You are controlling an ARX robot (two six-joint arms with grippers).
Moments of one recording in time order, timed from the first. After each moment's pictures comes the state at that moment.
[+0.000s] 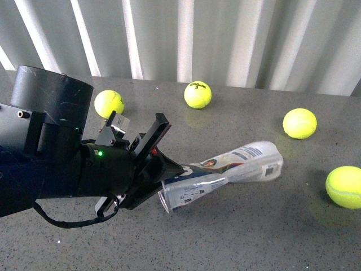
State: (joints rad) left arm -0.33 2.09 0.80 0.65 0.51 -0.95; right arm 0.00 0.00 0.00 0.00 0.00 -0.01
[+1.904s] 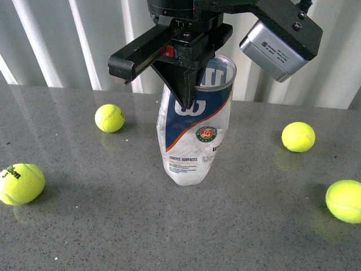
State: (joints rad) left arm -0.59 2.09 2.01 -1.23 -0.07 1.49; right arm 0.00 0.00 0.00 0.00 0.00 -0.01
